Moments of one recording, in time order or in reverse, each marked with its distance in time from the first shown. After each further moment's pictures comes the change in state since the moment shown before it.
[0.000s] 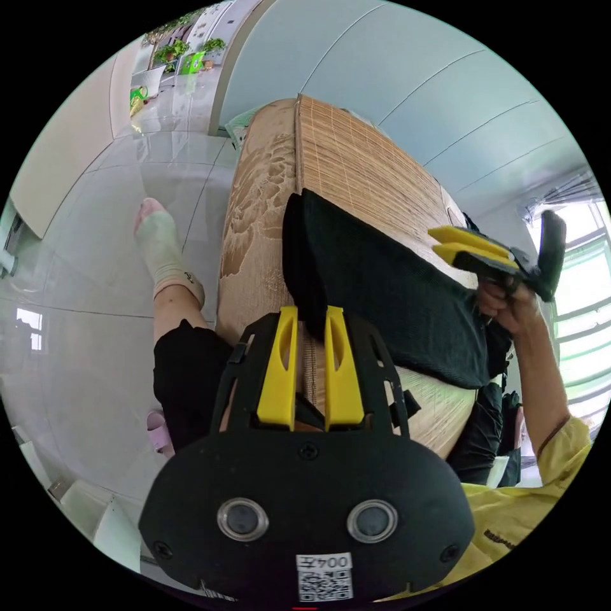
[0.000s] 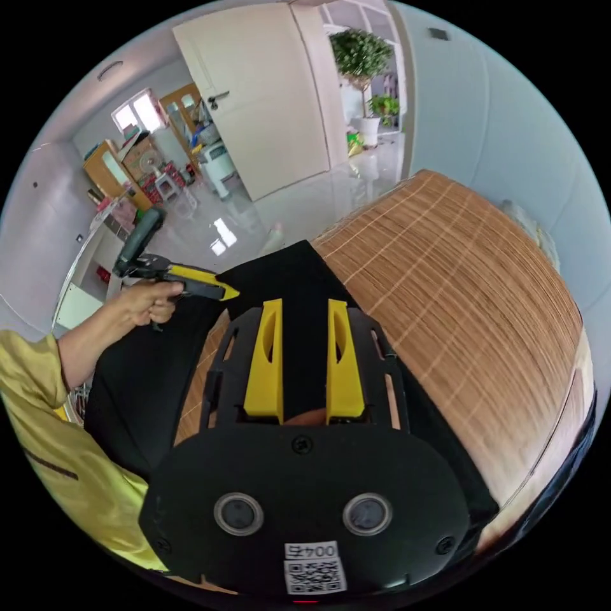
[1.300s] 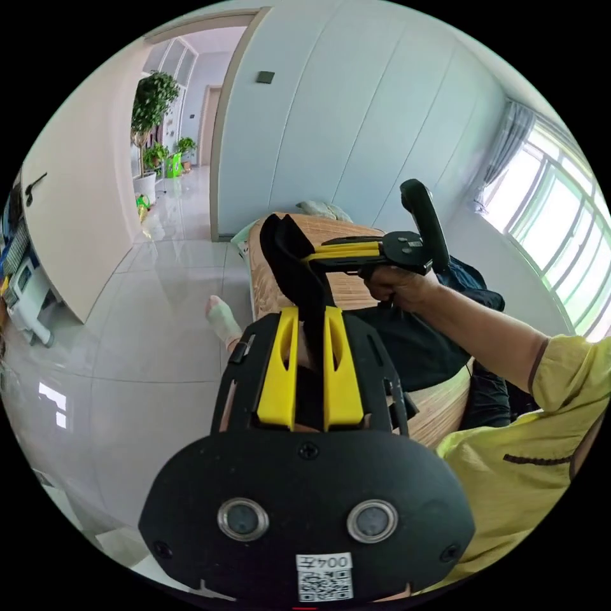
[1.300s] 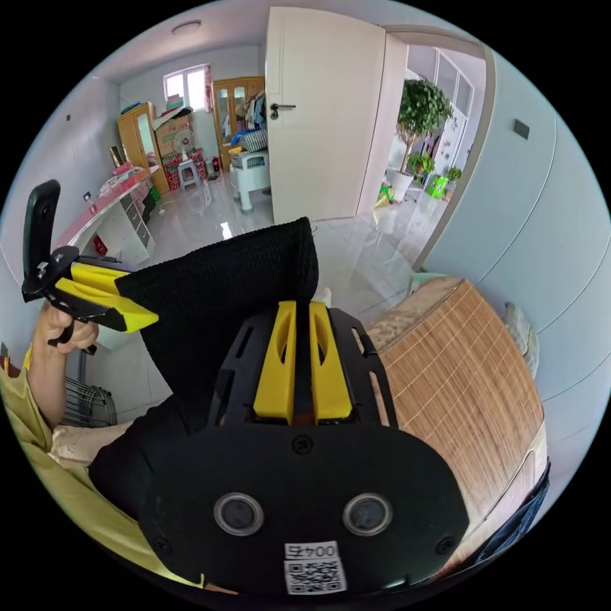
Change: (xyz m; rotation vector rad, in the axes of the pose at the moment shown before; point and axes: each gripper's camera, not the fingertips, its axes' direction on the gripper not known) left arm 0.196 0.284 -0.131 0.377 -0.087 0.277; right arm -0.143 -0.089 0.069 0.145 0.128 -0.232
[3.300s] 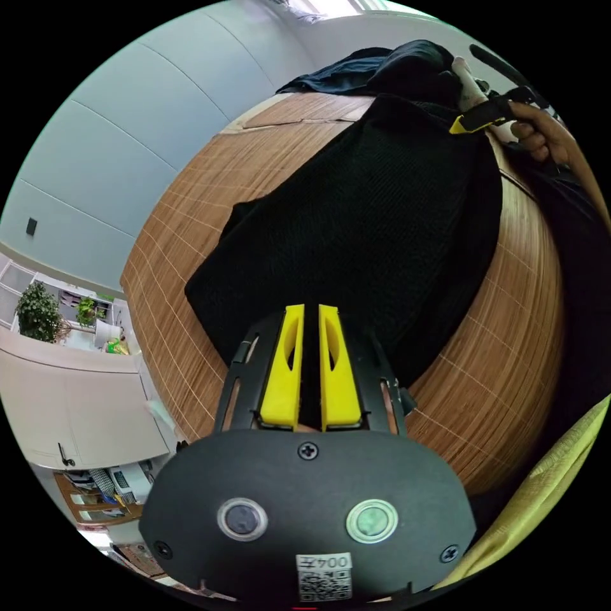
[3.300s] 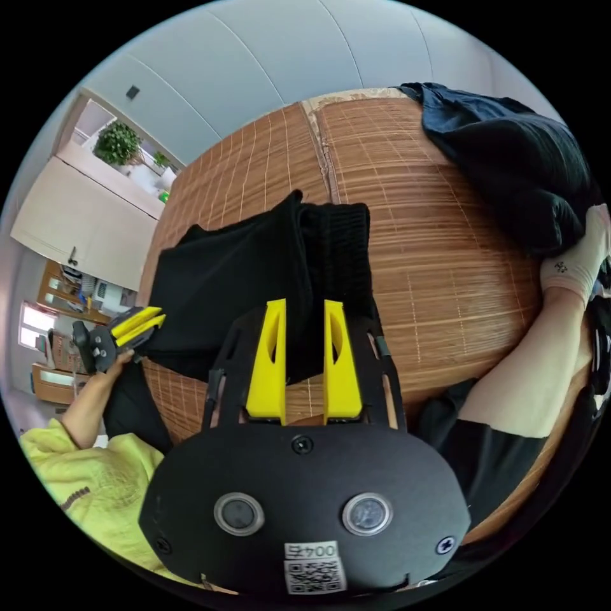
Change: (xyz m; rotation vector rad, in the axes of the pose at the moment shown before) left arm 0.585 0.244 0.589 -0.401 -0.210 0.806; right arm 0.082 1.083 0.087 -0.095 0.136 1.135
